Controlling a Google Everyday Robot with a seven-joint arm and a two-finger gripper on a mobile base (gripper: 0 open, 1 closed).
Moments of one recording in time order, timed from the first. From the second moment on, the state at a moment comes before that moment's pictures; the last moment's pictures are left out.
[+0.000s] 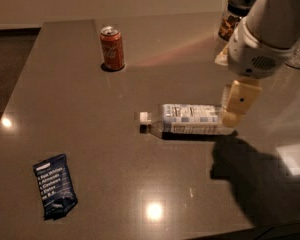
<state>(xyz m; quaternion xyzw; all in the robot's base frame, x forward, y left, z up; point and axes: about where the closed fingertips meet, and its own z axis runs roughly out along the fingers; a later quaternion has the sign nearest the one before) 0.462 -0.161 0.939 -0.63 0.76 0.01 0.14</state>
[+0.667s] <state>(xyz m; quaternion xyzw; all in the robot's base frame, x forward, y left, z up) 0.474 -0.129 0.877 -0.65 0.75 0.03 0.09</state>
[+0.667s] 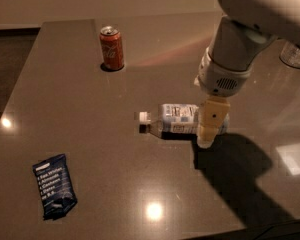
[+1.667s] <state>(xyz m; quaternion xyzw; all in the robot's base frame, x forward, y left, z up) 0.471 -0.110 0.858 -0.66 0.74 0.04 0.06</state>
